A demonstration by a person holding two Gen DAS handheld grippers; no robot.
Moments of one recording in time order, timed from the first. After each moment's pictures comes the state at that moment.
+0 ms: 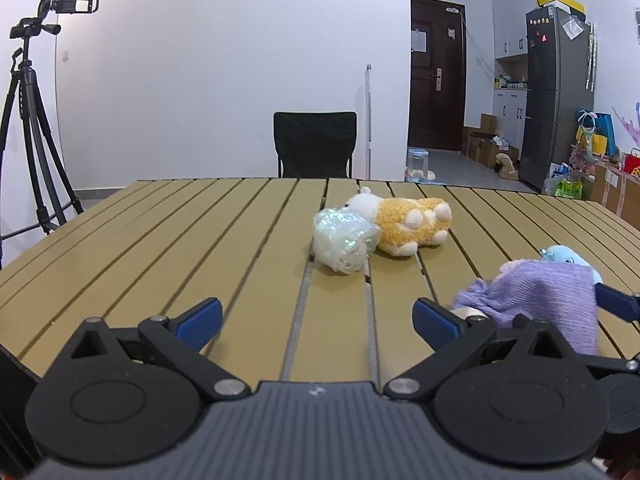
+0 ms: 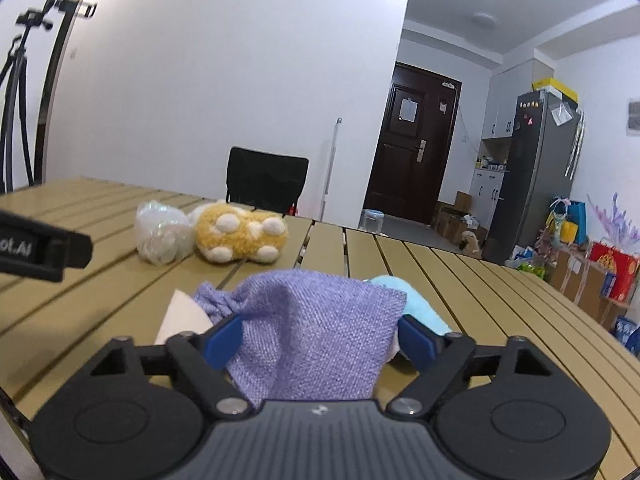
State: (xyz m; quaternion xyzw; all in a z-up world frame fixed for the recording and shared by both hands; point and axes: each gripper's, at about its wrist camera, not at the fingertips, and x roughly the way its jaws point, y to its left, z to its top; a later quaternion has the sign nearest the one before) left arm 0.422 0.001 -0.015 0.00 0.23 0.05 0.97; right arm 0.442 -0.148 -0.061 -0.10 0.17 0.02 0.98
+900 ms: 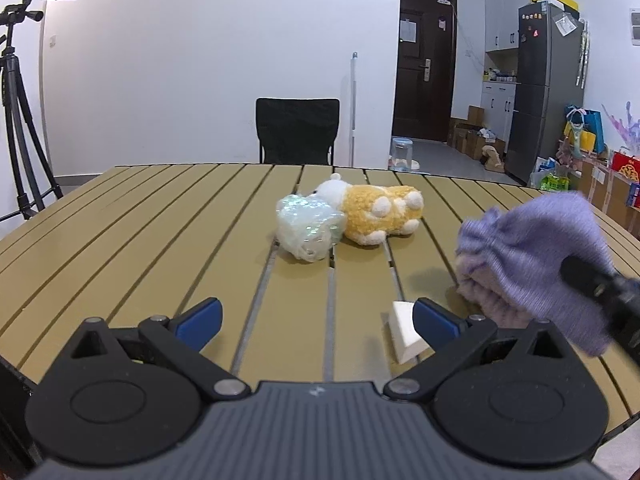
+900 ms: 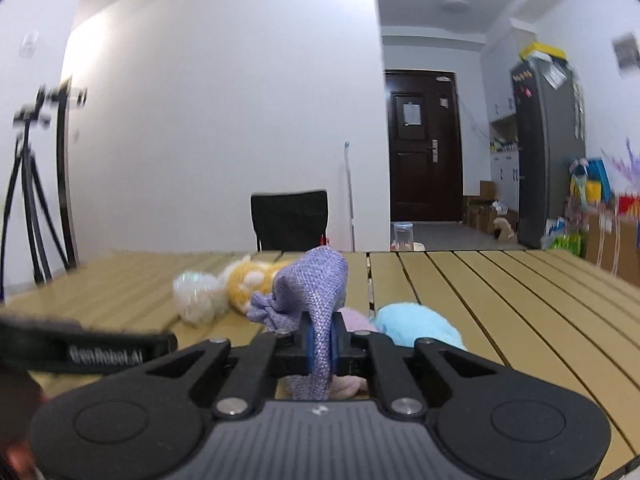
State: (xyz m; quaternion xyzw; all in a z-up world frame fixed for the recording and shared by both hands) left arm 0.434 -0.016 -0.019 -0.02 0.25 0.03 0.97; right arm 0.401 -0.196 -0.029 0.04 0.13 0.08 0.99
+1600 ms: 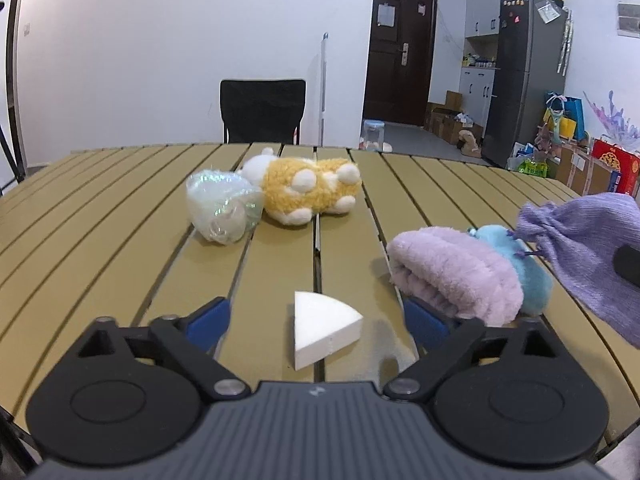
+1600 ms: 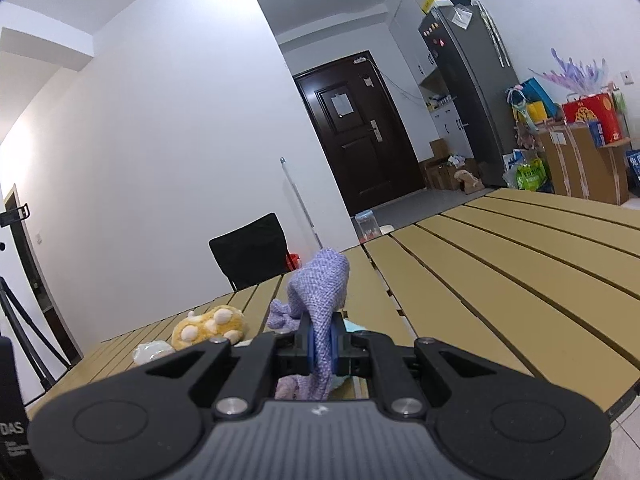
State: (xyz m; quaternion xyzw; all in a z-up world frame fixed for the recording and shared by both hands) left arm 0.464 -0.067 -0.043 -0.03 0.28 -0.01 0.96; right arm 0.389 -0.306 -0.041 0.20 0.13 0.03 0.97
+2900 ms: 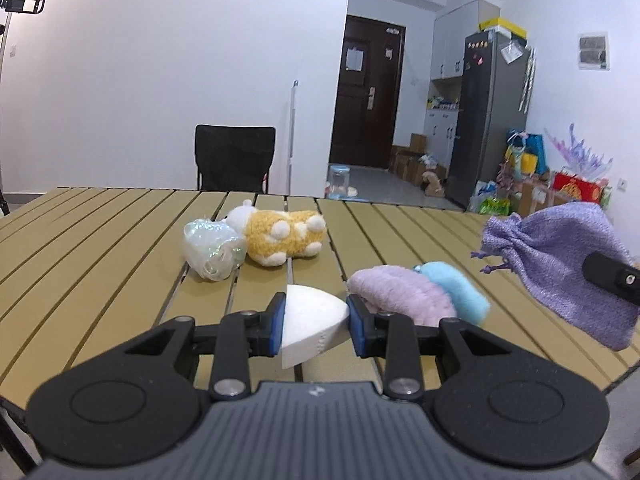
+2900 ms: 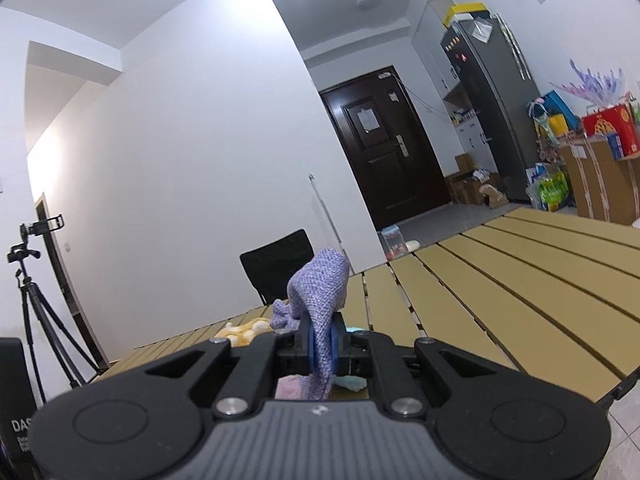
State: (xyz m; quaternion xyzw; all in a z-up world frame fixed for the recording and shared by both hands) left arm 0.404 -0.059 -0.011 -0.04 0.20 -0.06 0.98; right arm 0.356 -0.305 -0.025 0.20 0.09 0.07 0.97
